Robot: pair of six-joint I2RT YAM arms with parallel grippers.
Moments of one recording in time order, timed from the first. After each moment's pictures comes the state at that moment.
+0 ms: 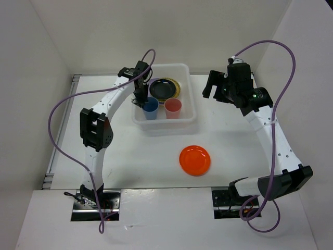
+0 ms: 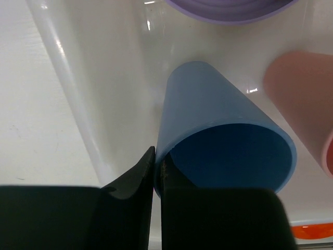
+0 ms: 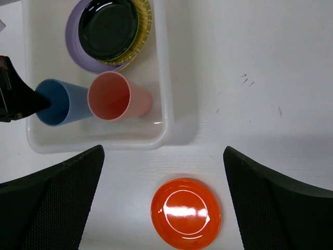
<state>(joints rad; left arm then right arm) -0.38 2.14 2.12 -1.16 -0.10 -0.32 0.28 1.34 1.58 -0.86 0.09 0.42</state>
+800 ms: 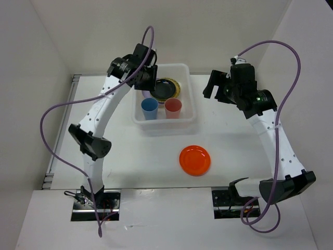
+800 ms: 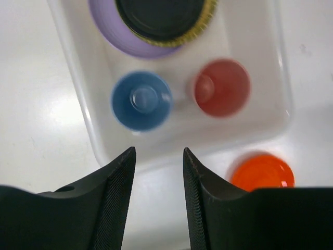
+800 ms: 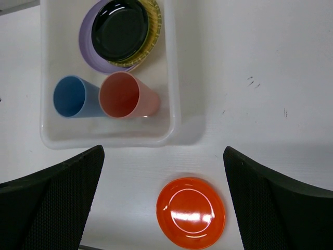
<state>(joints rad) -0.50 2.06 2.50 -1.30 -0.18 -0.34 0.28 1.30 1.58 -0.86 0.07 0.43</state>
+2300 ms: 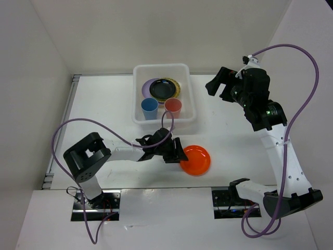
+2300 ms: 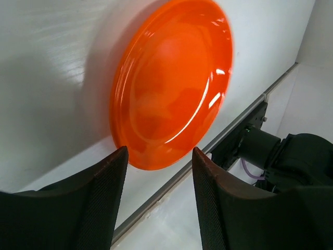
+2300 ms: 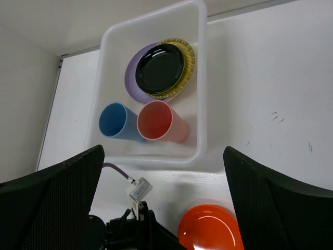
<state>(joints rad) -0.91 1.70 0.83 0.16 0.27 -1.08 0.25 1.15 1.48 -0.67 -0.01 0.47</state>
